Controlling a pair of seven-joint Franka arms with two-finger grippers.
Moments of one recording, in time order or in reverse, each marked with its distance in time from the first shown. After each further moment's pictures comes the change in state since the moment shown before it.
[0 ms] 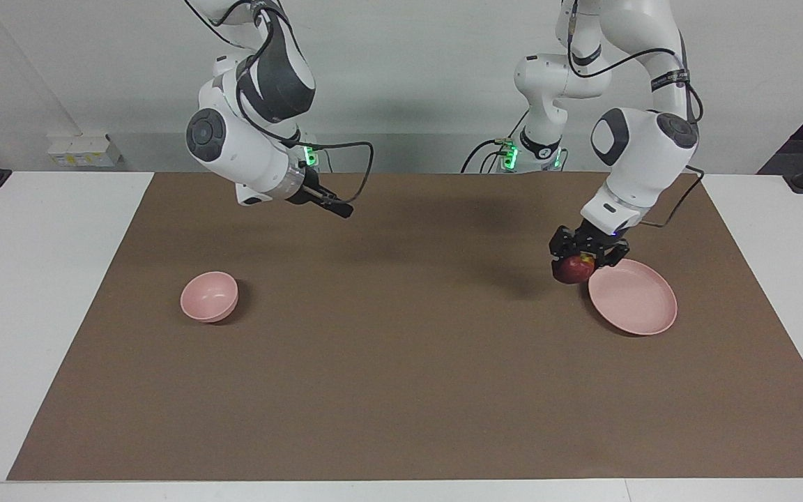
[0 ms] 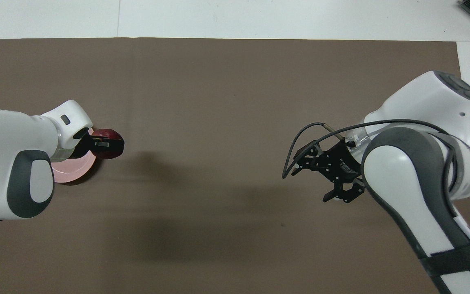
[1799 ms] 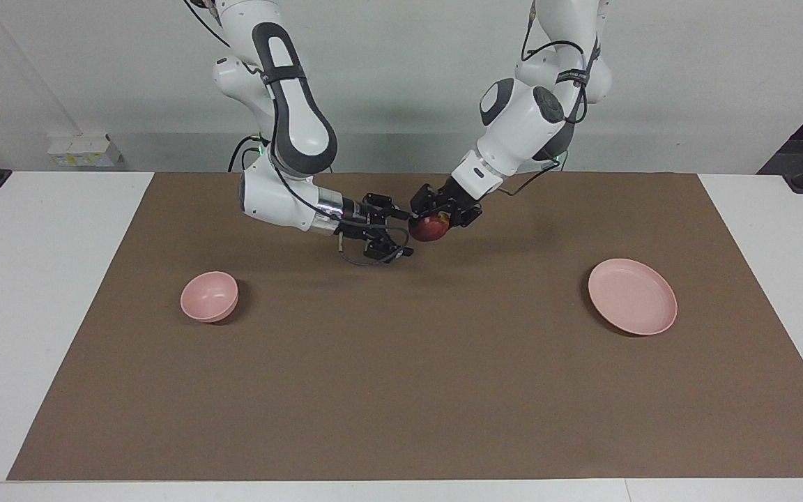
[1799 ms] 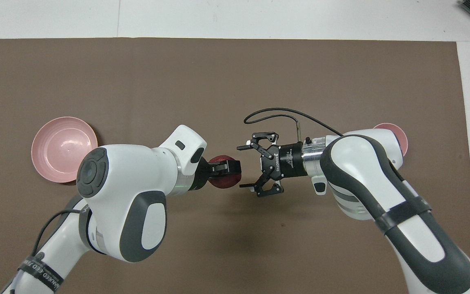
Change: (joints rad) left arm -0.285 0.015 -0.131 0.046 -0.375 0.101 -0.392; right arm 0.120 0.088 -0.001 -0.215 0.758 0.438 0.169
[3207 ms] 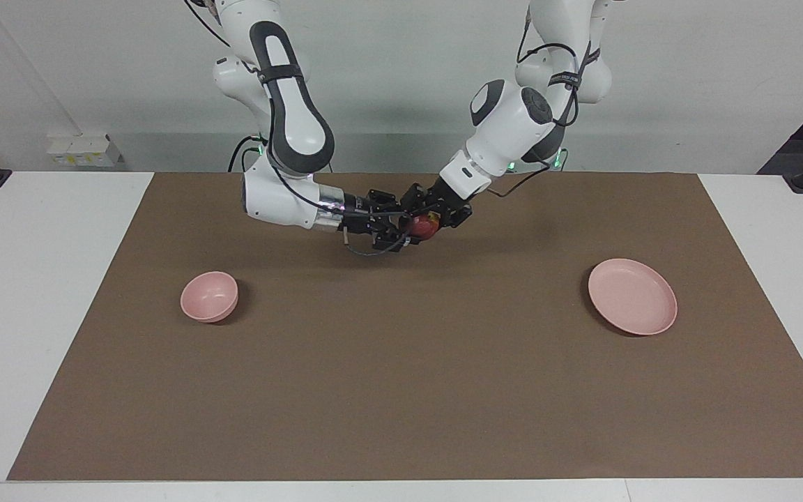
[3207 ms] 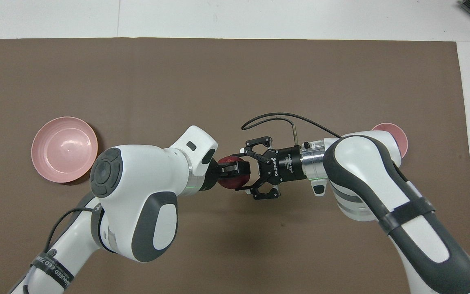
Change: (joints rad) left arm 0.000 0.023 -0.032 0.028 0.010 0.014 0.001; right arm -0.002 -0.011 -0.004 -0.001 0.014 -0.043 -0.075
